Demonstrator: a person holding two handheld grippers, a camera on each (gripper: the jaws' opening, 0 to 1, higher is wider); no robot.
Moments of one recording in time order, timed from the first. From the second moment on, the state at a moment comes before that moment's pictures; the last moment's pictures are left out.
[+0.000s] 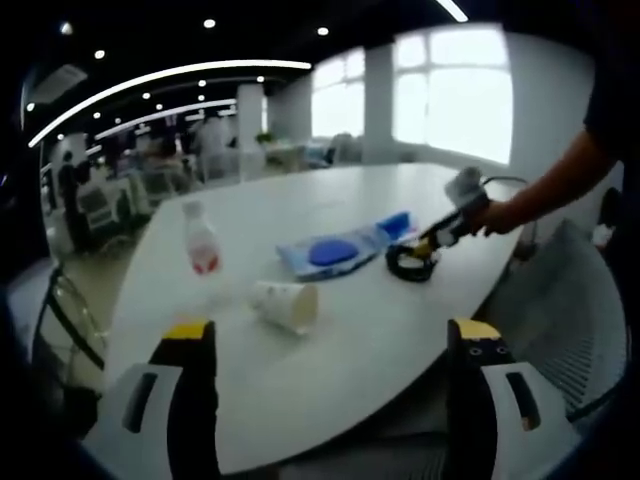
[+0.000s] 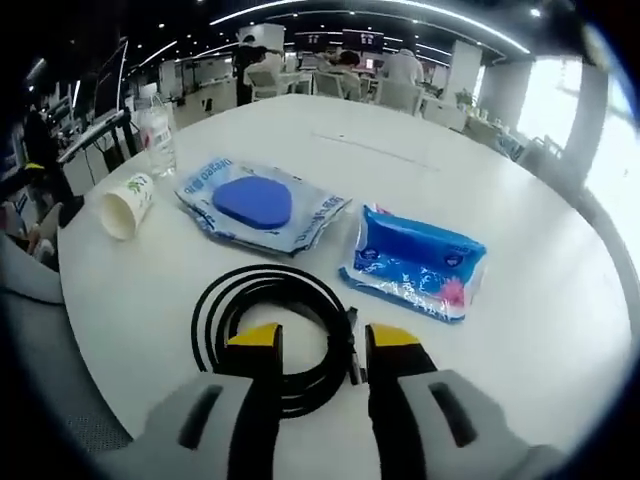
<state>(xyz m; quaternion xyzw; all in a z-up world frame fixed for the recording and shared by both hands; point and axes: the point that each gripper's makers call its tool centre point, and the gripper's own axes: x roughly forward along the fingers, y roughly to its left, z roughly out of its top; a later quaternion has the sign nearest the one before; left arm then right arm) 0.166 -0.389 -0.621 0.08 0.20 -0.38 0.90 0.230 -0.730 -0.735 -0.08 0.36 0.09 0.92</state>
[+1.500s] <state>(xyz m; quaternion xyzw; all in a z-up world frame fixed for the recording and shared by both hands) 0.231 -0.401 -0.616 0.12 0.18 -0.41 0.88 0.147 -0.683 -0.626 -0.06 0.23 0.11 0.97</state>
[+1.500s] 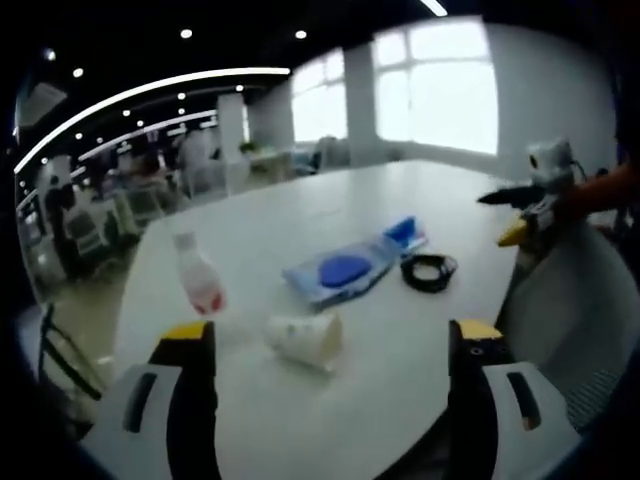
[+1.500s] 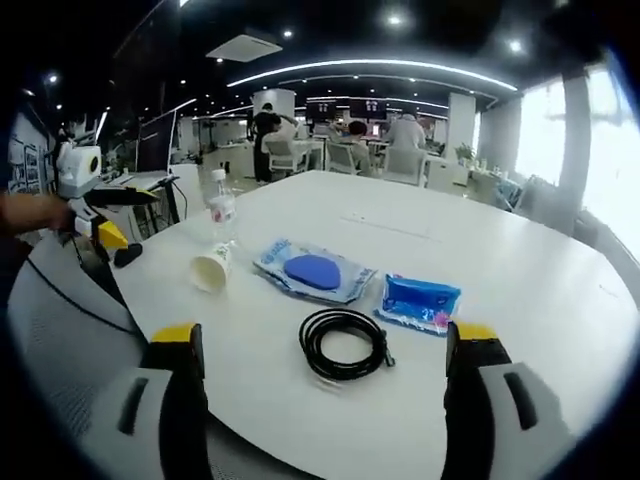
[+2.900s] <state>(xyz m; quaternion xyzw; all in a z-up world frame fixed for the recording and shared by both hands) 0.277 -0.440 -0.695 0.27 0.19 -0.44 0.83 0.135 -0.683 -0.637 -0.06 0.23 0.09 0.97</state>
